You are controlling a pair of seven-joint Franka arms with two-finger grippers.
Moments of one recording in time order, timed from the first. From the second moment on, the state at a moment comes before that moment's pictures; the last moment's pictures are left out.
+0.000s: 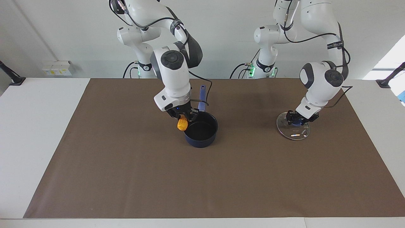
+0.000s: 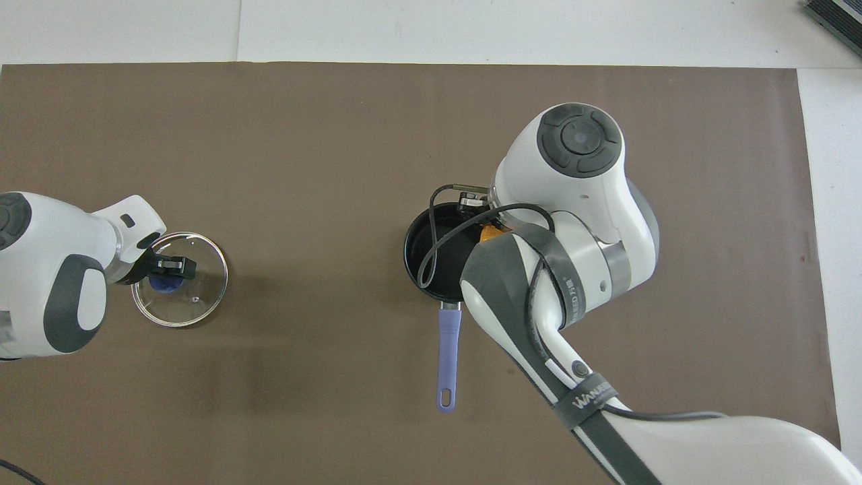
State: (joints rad) left arm 0.02 0.09 -0.03 -2.21 0.00 2.25 0.11; right arm 0.43 0.35 0.03 -1.58 0.04 1.95 0.68
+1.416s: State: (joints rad) left arm 0.02 0.09 -0.04 -2.05 0.00 2.15 0.11; right arm 0.50 0.44 0.03 -1.65 0.04 2.09 0.69
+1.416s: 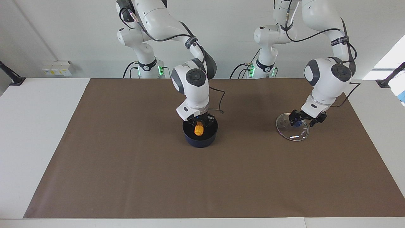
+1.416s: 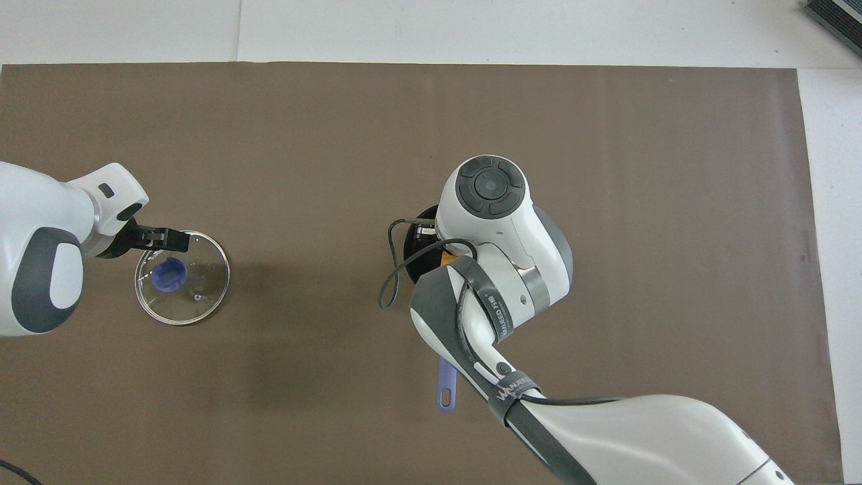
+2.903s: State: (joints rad) left arm 0.02 0.05 -0.05 -1.50 0.00 1.42 0.02; right arm 0.51 0.44 0.03 -1.66 0.04 2.11 0.69
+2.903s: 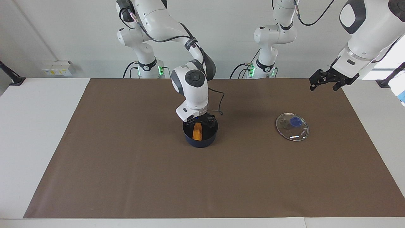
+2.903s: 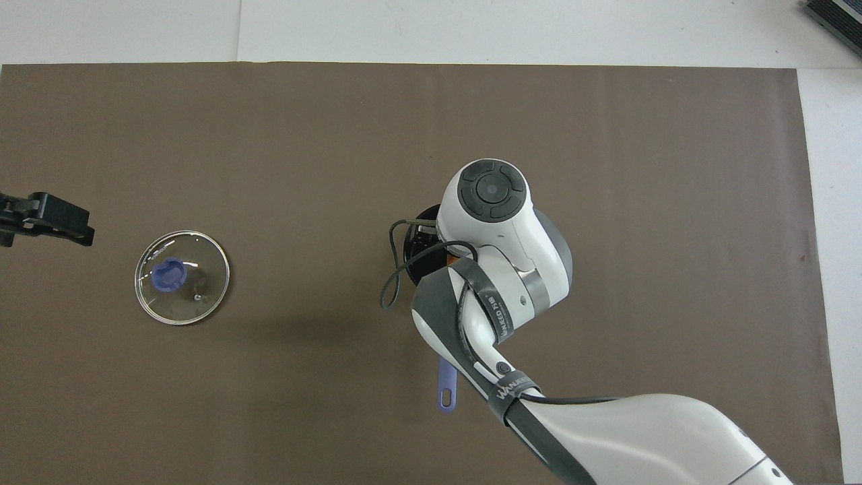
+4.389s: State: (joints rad) left arm 0.02 0.00 -0.03 -1.50 0.00 1.41 0.01; right arm 0.11 -0.01 0.00 -1.52 0.04 1.51 0.24
